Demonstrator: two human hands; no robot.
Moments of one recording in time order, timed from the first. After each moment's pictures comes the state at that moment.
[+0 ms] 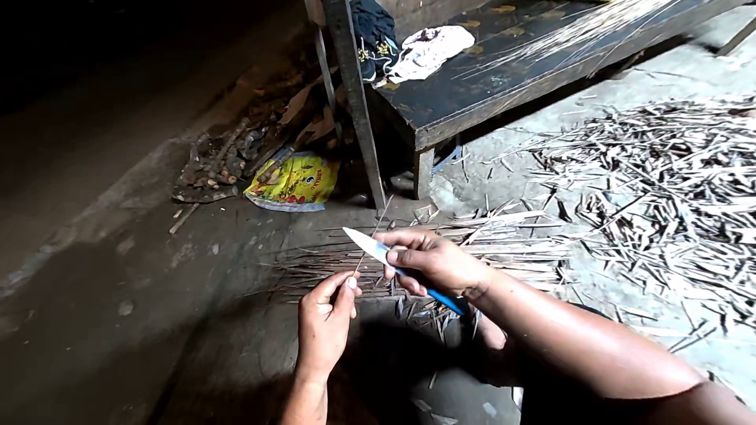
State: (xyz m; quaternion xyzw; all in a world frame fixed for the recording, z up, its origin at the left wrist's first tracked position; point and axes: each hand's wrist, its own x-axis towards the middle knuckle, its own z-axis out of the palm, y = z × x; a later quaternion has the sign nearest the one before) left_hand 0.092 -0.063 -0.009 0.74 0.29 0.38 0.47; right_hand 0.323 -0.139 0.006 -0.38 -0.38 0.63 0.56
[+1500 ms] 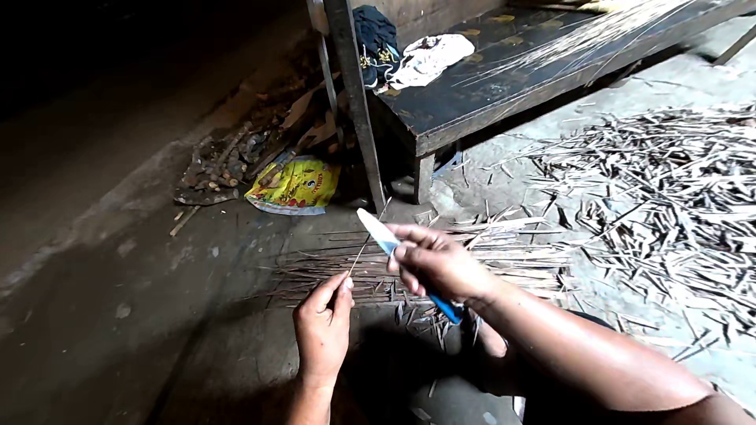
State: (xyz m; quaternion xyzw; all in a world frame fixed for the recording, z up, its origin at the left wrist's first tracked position) left_hand 0.096 -0.064 -0.013 0.77 0.33 0.43 0.33; right_hand 0.319 -0.143 0.009 -0.40 -0.36 0.59 0.60
